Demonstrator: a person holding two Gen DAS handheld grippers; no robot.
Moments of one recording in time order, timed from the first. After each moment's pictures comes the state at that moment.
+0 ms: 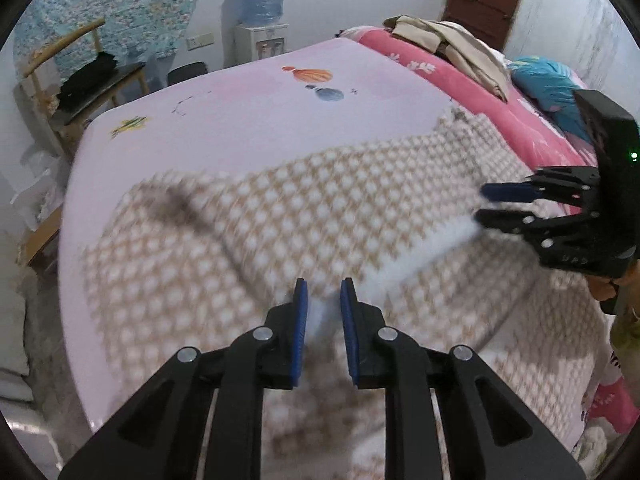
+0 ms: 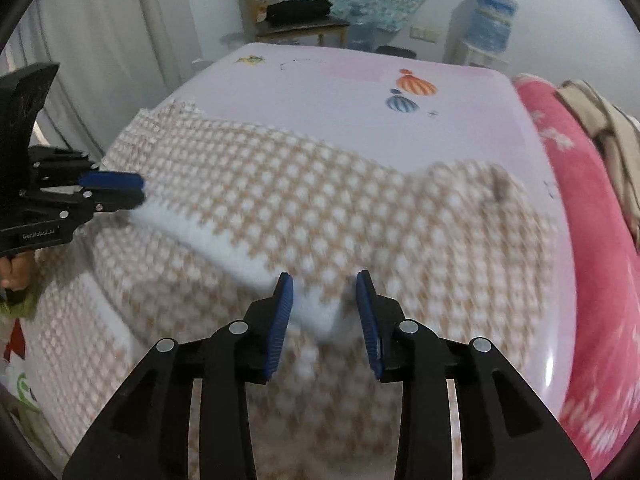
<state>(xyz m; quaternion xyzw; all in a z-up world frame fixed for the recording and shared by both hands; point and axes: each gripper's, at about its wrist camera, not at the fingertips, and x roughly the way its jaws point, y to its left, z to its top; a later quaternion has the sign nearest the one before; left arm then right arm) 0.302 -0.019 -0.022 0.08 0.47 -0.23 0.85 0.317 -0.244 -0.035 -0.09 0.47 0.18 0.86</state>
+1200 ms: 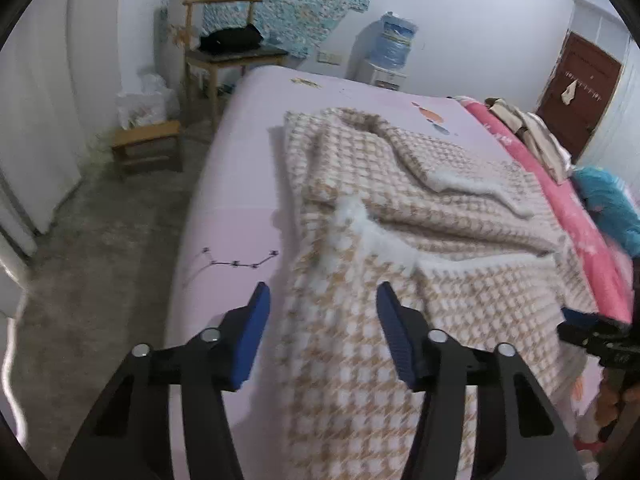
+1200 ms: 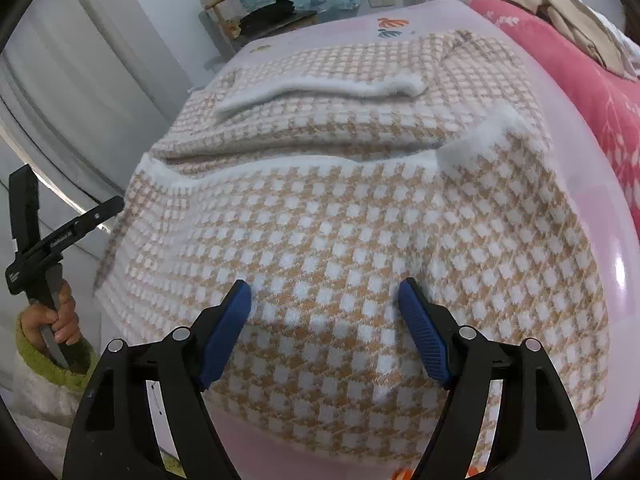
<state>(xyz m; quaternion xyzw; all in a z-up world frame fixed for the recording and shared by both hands) 0.164 0.115 -0.031 -0.08 0.42 -0.08 0.90 0.170 -0.236 -0.052 0.07 0.50 0.16 0.85</state>
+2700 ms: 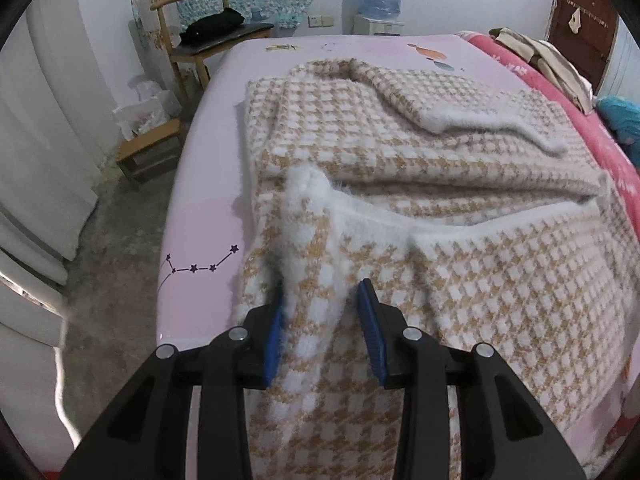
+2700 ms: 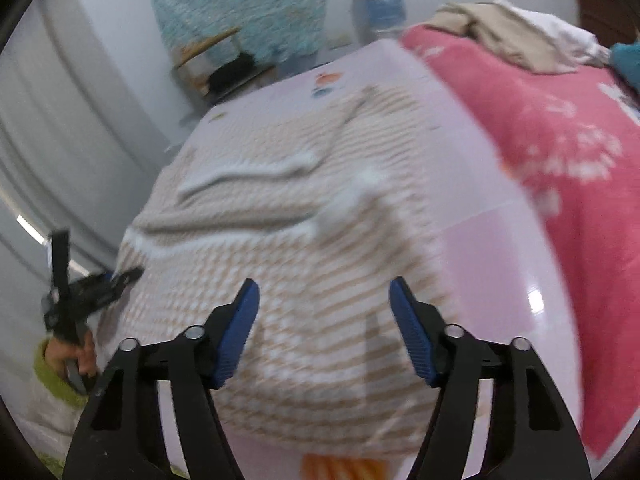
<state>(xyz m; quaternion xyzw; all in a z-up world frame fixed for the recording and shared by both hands) 0.185 0.060 -0.054 0.05 0.48 -0.04 0.88 0.161 -0.327 -0.012 0.12 0.44 0.10 0.89</state>
